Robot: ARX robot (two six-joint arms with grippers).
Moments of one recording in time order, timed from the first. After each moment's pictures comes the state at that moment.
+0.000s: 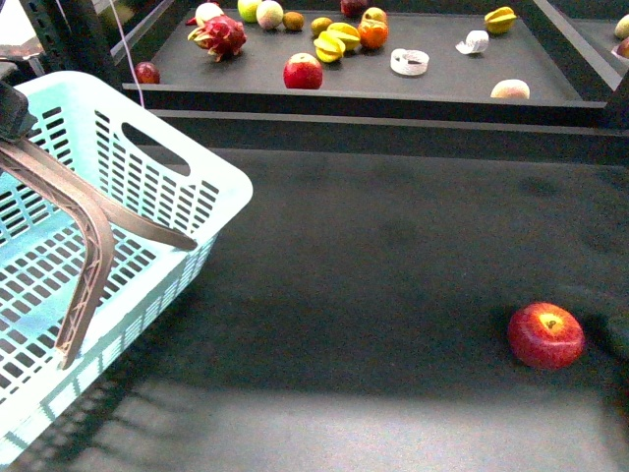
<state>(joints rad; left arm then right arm) -0.11 1.69 0.58 0.70 -0.22 -0.97 0.00 0.00 0.00 0.00 -0.01 0.00</state>
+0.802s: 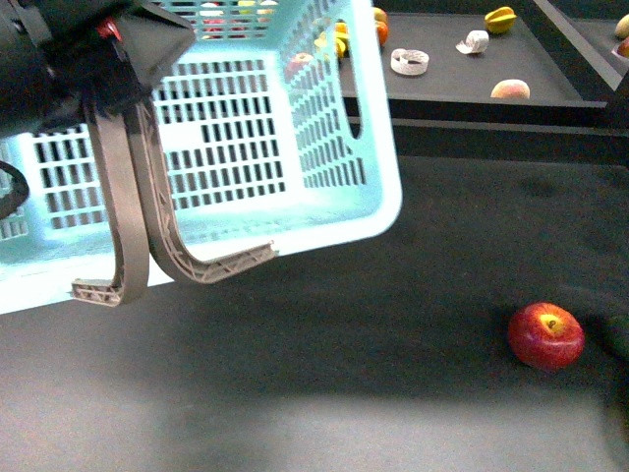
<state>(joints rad) -0.34 1.54 0.48 0.91 0.09 -0.36 0.00 0.00 0.00 0.00 -0.01 0.00</state>
